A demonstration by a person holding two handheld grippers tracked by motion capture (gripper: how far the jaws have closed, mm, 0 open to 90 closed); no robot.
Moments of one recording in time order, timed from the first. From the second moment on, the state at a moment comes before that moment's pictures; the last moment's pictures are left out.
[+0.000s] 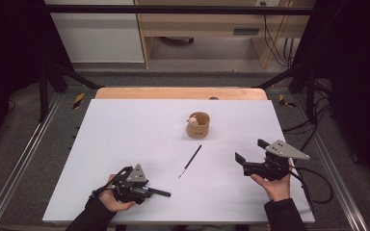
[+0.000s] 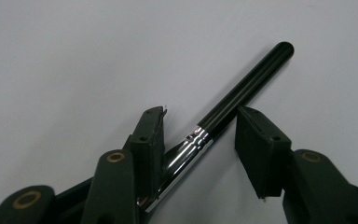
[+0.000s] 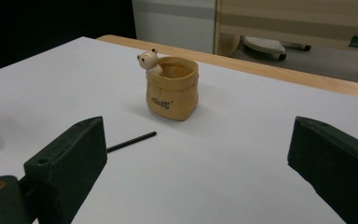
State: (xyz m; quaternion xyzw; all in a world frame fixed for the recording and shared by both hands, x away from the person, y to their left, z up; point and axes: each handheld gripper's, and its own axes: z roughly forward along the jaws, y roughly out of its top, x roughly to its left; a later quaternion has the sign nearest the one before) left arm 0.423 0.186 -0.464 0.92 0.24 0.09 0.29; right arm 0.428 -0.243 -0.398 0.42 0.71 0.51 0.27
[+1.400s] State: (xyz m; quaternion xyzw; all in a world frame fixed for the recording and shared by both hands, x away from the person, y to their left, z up) left arm 0.422 0.189 -0.459 0.93 0.25 0.07 0.27; right arm 0.427 -0.244 -0.397 0.42 0.70 0.51 0.27
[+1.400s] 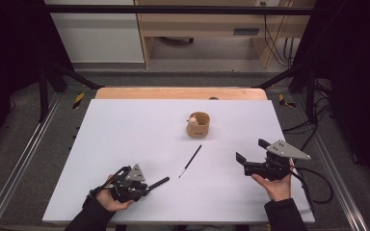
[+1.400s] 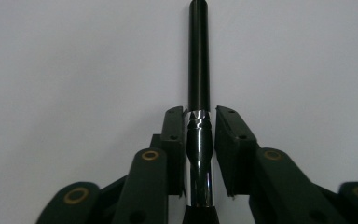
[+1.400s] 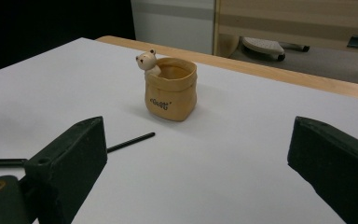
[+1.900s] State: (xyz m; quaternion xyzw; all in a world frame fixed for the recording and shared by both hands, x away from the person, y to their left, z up) left arm 0.433 0.181 -0.436 0.94 0.23 0.08 0.23; right arm 0.427 -0.247 -0.394 0.42 0.70 0.51 0.27
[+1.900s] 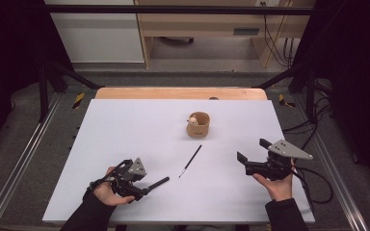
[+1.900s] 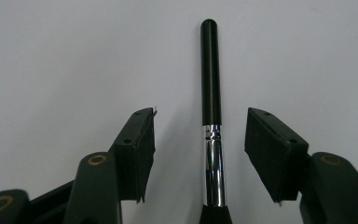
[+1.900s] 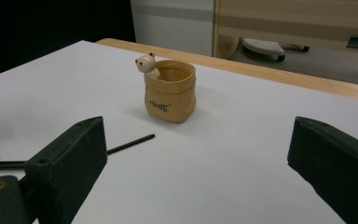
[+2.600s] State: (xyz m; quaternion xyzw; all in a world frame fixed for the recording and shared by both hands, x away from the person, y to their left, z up) left arm 0.441 0.160 -0.448 0.96 0.23 0.04 0.17; right arm 0.427 -0.247 -0.395 0.42 0.70 0.51 0.26
